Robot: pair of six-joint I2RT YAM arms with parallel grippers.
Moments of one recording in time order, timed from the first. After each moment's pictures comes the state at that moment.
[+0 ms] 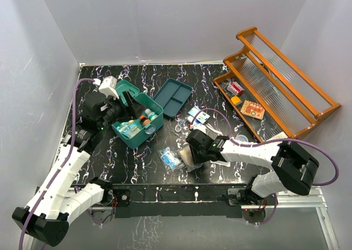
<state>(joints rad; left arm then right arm) -0.38 0.89 1.00 -0.49 0.15 -0.55 0.96 1.39 0.69 -0.42 0.20 0.60</state>
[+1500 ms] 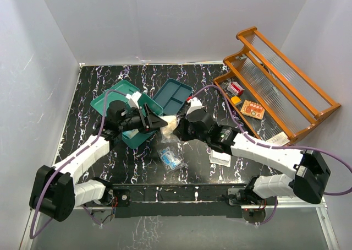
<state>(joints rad) -0.39 1.14 0.64 0.11 0.67 -0.90 0.93 1.25 0.90 -0.18 0.14 0.63</state>
